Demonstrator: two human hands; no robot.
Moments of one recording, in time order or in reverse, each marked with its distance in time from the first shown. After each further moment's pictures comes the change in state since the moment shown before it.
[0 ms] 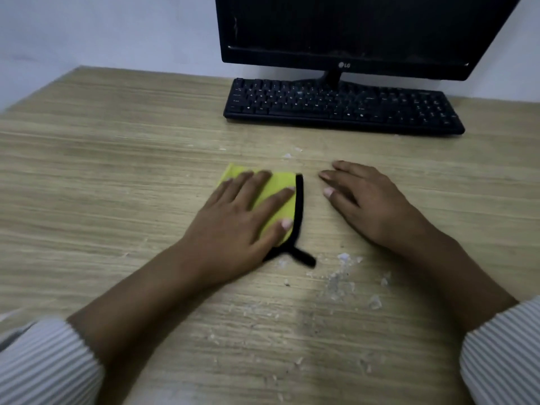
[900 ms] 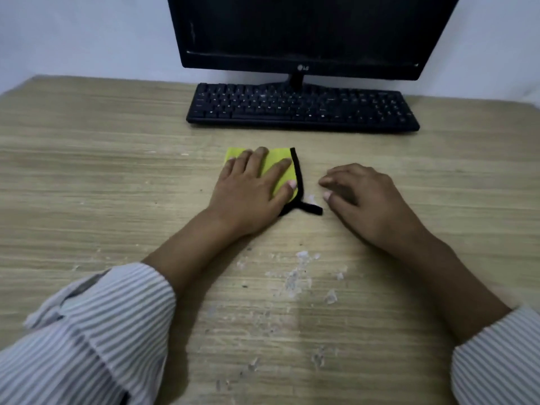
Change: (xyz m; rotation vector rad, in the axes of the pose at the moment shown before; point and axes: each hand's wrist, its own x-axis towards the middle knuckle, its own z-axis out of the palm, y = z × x) left_hand 0.081 0.046 0.012 -0.041 -0.043 -0.128; right_hand -0.025 0.034 -0.018 0.077 0.137 0.061
